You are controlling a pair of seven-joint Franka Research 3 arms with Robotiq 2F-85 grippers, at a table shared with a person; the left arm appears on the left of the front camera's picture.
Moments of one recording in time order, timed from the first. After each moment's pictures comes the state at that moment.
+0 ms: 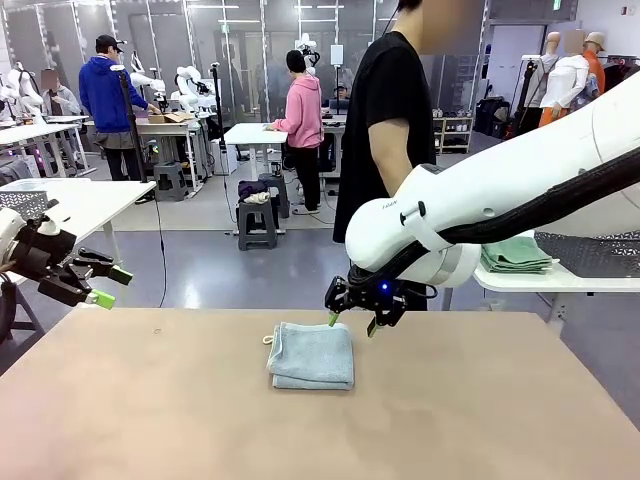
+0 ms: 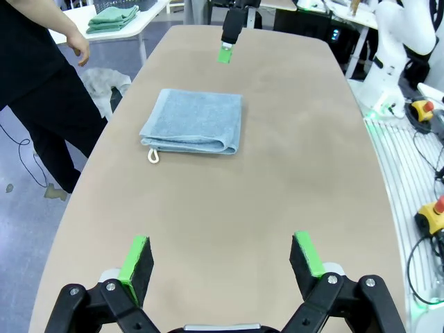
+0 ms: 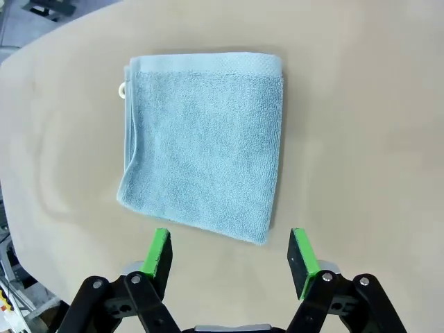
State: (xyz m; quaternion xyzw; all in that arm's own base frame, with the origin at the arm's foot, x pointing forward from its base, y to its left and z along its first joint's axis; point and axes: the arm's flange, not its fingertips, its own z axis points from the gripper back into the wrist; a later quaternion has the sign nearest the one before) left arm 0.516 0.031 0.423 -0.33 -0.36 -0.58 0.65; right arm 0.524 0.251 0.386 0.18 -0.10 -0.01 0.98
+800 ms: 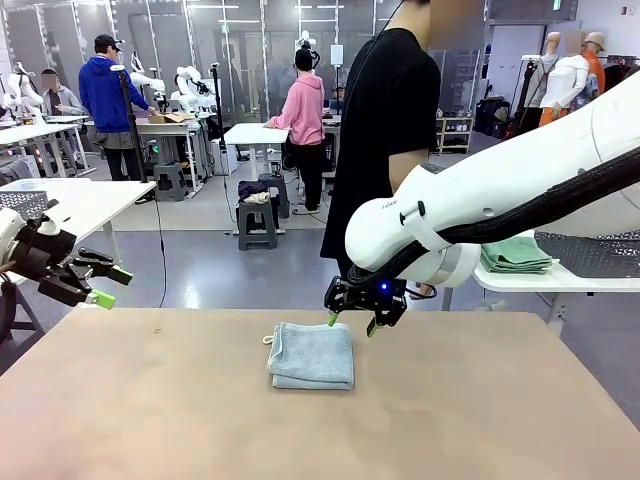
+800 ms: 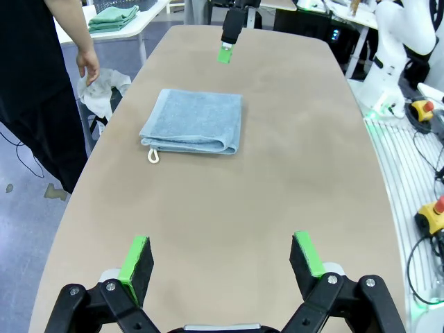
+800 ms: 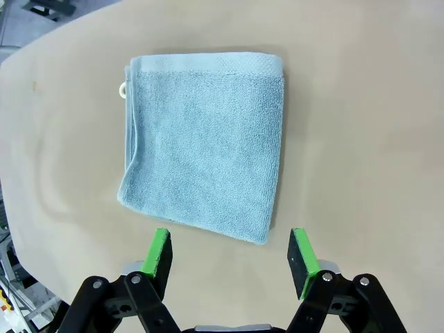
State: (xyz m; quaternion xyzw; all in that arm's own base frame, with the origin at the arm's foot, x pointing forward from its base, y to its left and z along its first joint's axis) left arm 0.516 0.031 0.423 -0.33 -0.36 -0.58 0.65; right arm 0.524 0.251 0.386 0.18 -0.10 -0.01 0.98
